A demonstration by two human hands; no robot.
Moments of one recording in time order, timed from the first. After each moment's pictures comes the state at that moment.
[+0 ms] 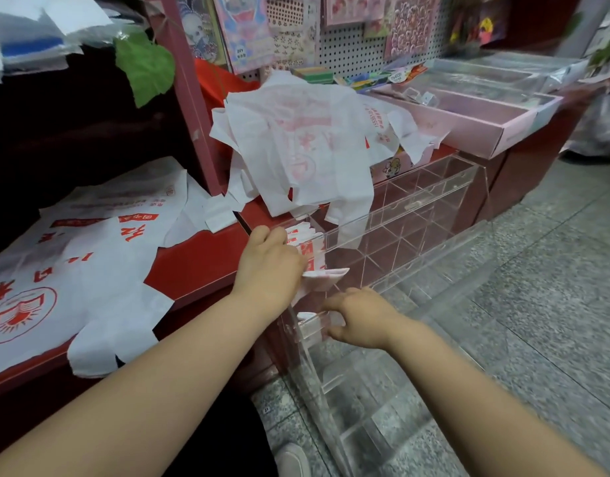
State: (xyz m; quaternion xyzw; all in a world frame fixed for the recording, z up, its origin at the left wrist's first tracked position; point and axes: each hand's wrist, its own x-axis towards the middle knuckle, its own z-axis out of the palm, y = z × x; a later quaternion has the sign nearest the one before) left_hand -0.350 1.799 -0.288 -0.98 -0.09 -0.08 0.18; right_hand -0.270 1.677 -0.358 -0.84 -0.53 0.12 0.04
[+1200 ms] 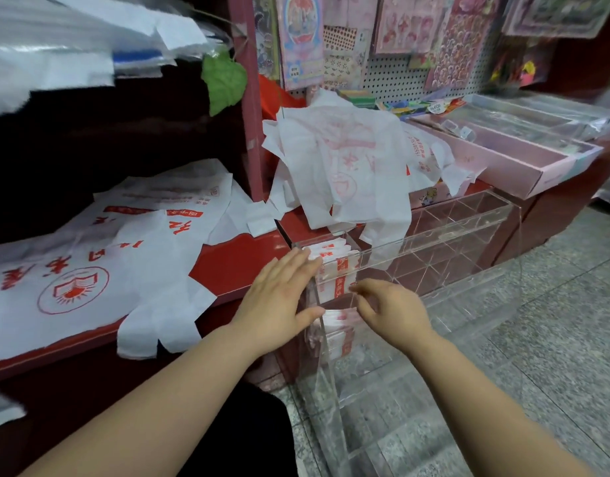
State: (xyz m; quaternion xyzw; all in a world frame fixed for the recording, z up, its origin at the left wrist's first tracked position) left_hand -0.399 1.830 -0.314 -0.98 -0.11 -0.10 -0.09; right_hand -0.275 1.688 -0.330 -0.88 -0.43 0.00 0.20
